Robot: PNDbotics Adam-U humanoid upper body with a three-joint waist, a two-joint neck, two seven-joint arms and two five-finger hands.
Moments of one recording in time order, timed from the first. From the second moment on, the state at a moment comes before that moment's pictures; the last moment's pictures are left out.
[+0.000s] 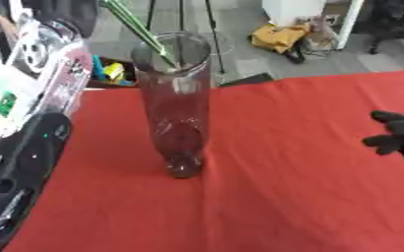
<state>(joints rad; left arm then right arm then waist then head) -1.22 0.46 -0.15 -1.55 0.50 -0.26 0.26 -0.44 -0.27 0.03 -1.98 0.05 -0.28 0.04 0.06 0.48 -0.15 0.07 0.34</state>
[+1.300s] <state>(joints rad) -1.23 0.45 -0.15 -1.46 0.42 -0.28 0.23 -0.43 -0.27 0.03 -1.98 0.02 -0.27 0.05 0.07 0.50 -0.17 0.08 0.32</state>
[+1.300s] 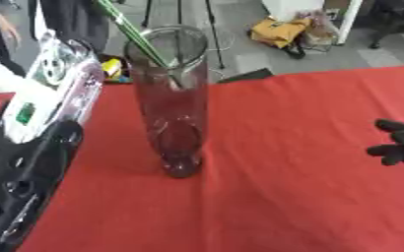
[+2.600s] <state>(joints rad) -1.22 0.45 -0.16 -1.41 0.11 -0.23 0.28 -0.42 -0.27 0.03 -1.98 0.02 -0.27 0.05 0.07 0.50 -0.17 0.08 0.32</state>
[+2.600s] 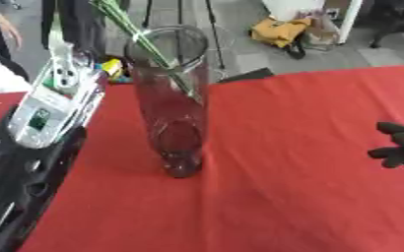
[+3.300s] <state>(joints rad) -1.21 0.45 -0.17 -1.38 -0.15 -0.20 0.29 -0.41 -0.27 0.03 -1.98 0.02 -0.27 0.05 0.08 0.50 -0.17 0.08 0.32</state>
